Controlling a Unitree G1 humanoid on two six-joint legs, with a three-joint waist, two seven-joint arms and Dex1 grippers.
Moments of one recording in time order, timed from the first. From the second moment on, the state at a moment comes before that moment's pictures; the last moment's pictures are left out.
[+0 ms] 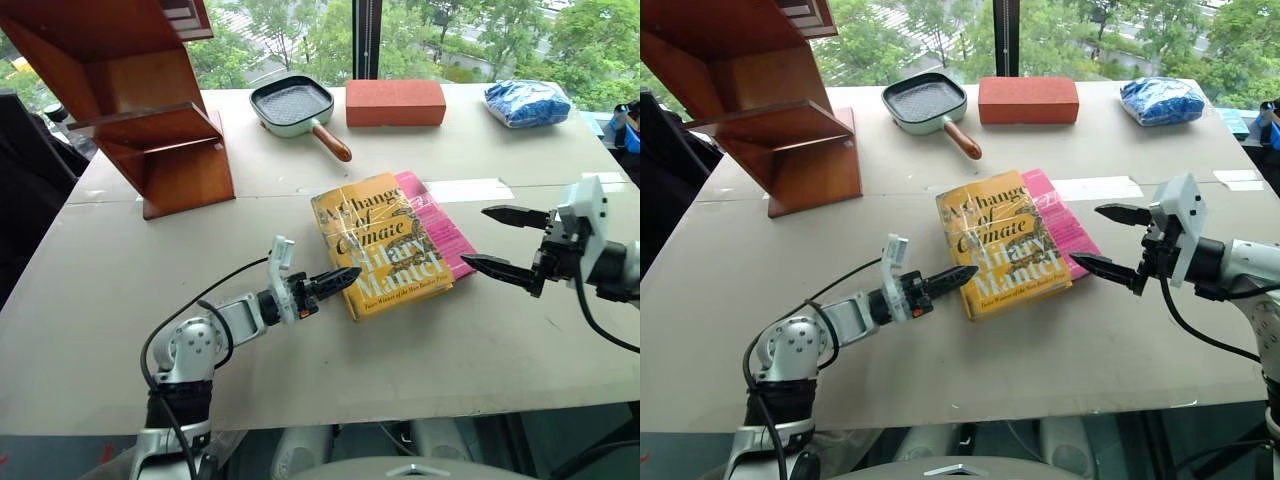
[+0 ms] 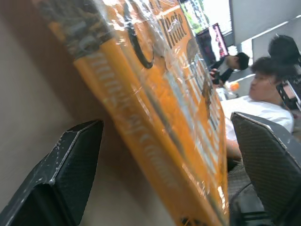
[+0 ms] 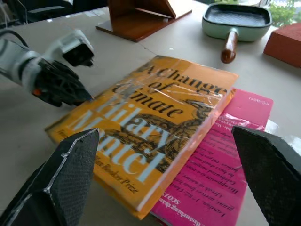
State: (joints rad) left arm -0.27 0.31 0.16 -0.09 -1.07 1.14 -0.50; right arm -0.19 -0.79 -0.37 -0.56 0.73 0.78 0.94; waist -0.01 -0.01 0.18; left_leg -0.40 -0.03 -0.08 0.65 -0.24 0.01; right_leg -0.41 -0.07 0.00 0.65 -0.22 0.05
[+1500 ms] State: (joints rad) left arm -0.67 1.40 -0.13 -0.10 0.19 0.16 -0.64; right arm -0.65 -0.67 -0.21 -0.30 0.97 0.74 0.77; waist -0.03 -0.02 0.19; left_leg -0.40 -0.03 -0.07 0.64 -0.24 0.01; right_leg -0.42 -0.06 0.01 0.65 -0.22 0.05
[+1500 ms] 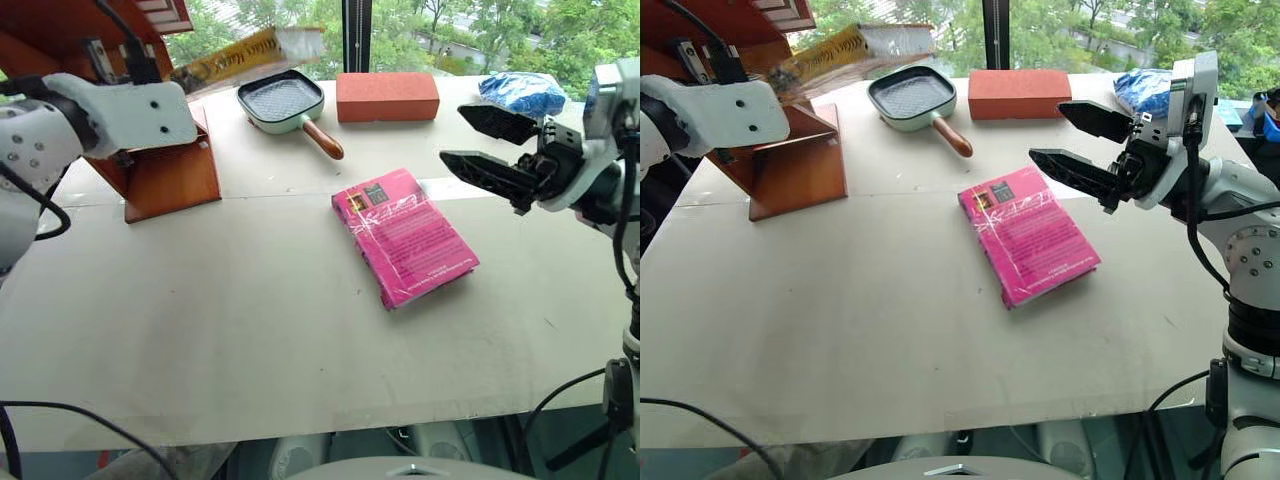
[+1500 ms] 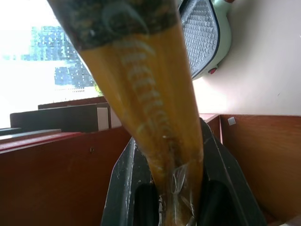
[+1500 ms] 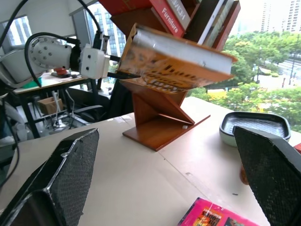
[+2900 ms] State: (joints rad) left arm -0.91 1.27 -0.20 0.39 0.64 0.04 -0.74; right arm -0.62 -0.64 -0.20 -0.37 0.86 0.73 0.67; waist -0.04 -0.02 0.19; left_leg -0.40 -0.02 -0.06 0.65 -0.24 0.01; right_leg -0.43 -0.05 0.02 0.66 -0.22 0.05
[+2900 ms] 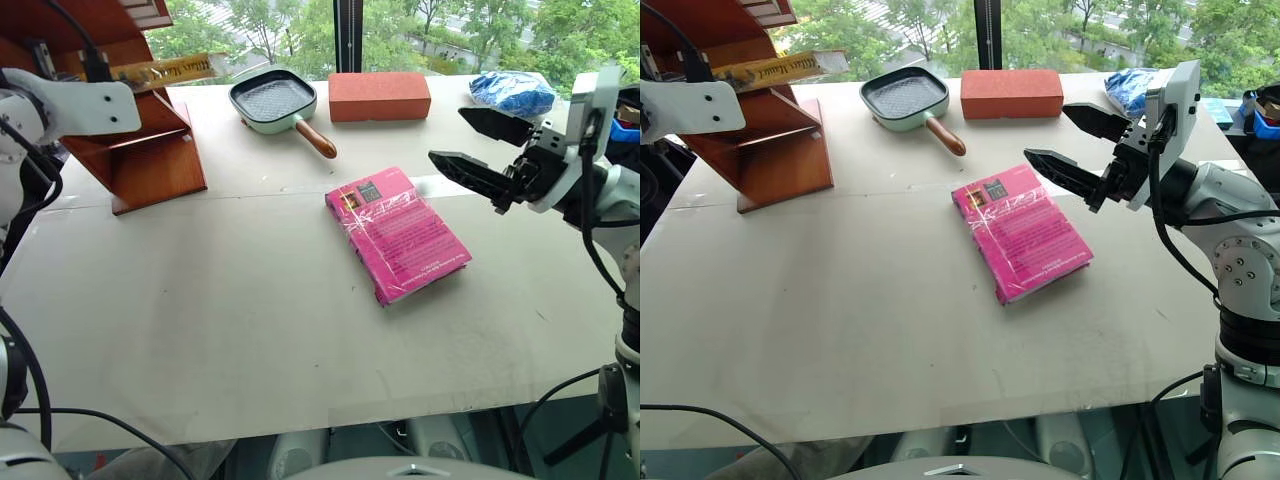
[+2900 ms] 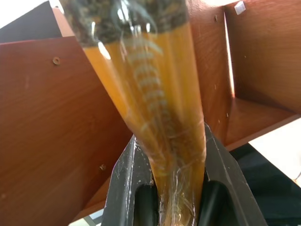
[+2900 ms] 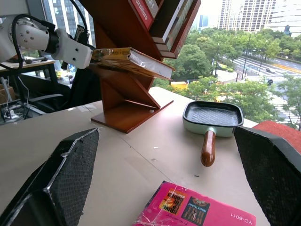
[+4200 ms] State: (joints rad) left arm -0.90 1.27 -0.05 0.41 0.55 0.17 -0.81; right arm -0.68 -0.60 -0.21 -0.34 0.91 0.71 0.63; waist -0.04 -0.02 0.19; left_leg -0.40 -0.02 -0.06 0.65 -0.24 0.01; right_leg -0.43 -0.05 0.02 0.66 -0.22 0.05
